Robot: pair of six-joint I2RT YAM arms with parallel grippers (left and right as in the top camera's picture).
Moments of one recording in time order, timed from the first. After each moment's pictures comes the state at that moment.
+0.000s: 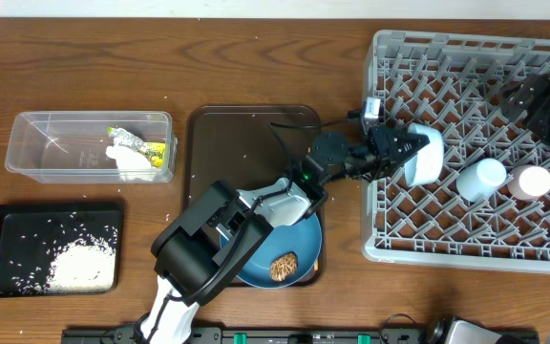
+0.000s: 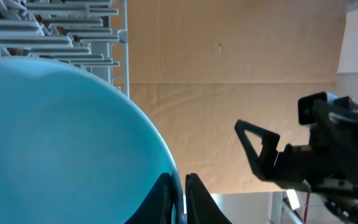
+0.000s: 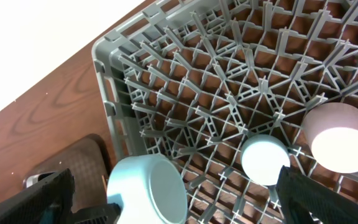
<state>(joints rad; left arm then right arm) -0.80 2.08 1.12 1.08 0.52 -1.65 -0.38 1.41 1.63 -1.13 -0.29 0.29</state>
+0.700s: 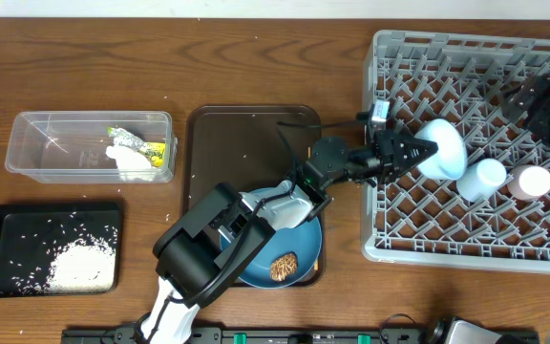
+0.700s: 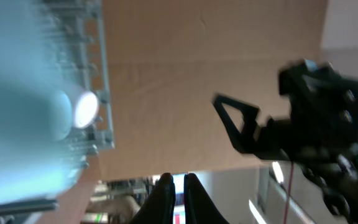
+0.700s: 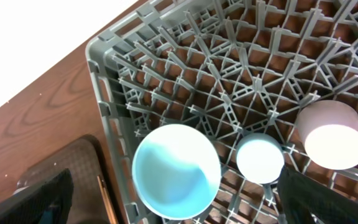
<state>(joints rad) -0.82 2.08 1.12 1.17 0.60 -1.68 -0.38 1.41 1.63 -1.14 -0.27 0.29</state>
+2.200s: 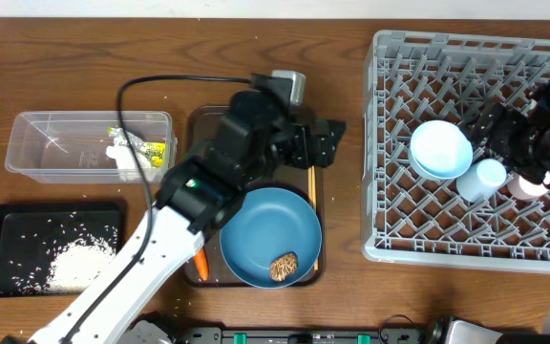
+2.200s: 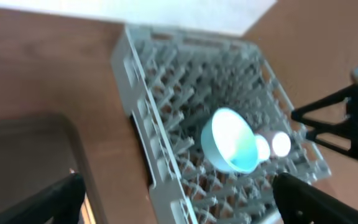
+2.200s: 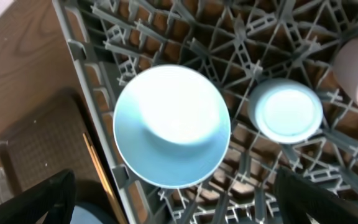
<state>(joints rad) -0.62 1.32 1.19 -0.32 0.18 -0.53 -0.29 1.42 1.45 -1.14 -0.27 0.30</state>
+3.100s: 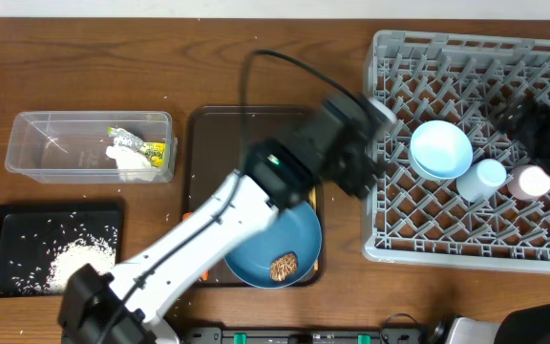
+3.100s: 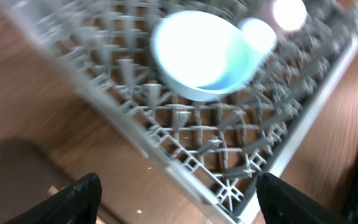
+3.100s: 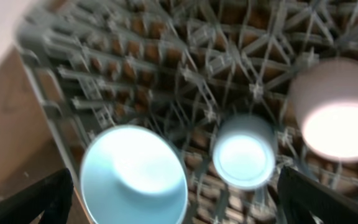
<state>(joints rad) -0.86 1.63 1.45 -0.56 0.17 -0.04 -0.44 1.50 1.45 -1.00 -0.29 0.33</state>
